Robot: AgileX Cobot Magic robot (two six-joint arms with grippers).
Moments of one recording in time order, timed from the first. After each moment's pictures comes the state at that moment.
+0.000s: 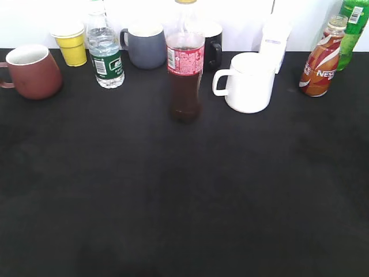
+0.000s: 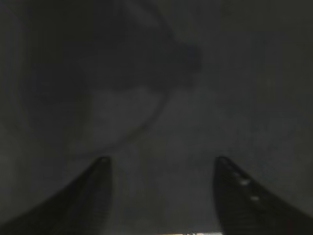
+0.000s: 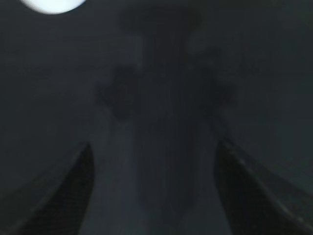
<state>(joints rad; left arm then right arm) -0.31 1.28 -1.00 0.09 1.21 -0.20 0.07 1.24 -1.01 0.10 0.88 -0.07</state>
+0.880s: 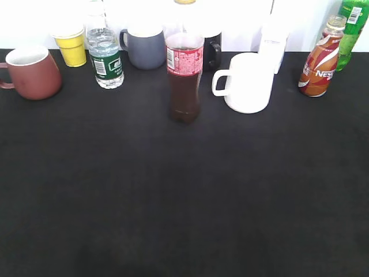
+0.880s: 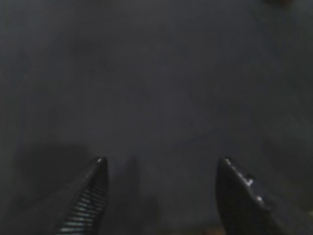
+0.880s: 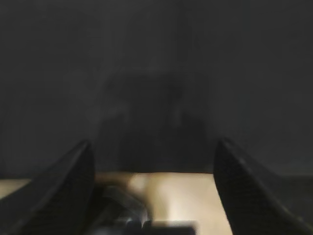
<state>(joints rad) -0.31 0.19 -0.53 0.07 1.09 -0.15 0.07 0.26 -0.54 0.01 1.15 0.04</state>
